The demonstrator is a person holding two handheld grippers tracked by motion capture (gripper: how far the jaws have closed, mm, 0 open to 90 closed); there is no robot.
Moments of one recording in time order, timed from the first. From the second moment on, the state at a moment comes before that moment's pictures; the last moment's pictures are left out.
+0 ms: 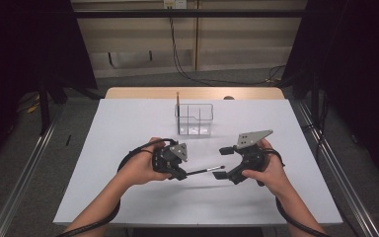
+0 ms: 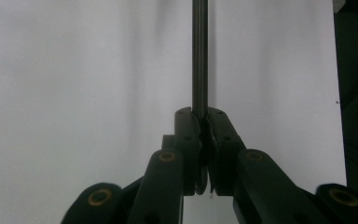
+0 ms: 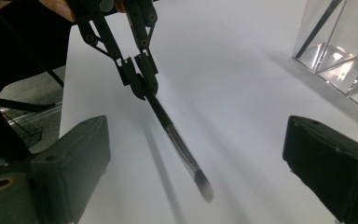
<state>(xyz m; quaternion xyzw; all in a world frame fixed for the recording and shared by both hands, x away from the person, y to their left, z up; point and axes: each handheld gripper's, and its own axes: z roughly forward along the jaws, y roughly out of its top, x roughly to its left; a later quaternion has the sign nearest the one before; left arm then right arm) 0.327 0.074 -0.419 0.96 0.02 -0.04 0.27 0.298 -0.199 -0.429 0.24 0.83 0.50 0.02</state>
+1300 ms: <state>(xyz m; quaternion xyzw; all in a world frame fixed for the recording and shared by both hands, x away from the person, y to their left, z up) 0.331 0.092 -0.427 0.90 0.08 -0.05 0.42 0.297 -0.205 -0.434 0.25 0.79 0.57 0.03</state>
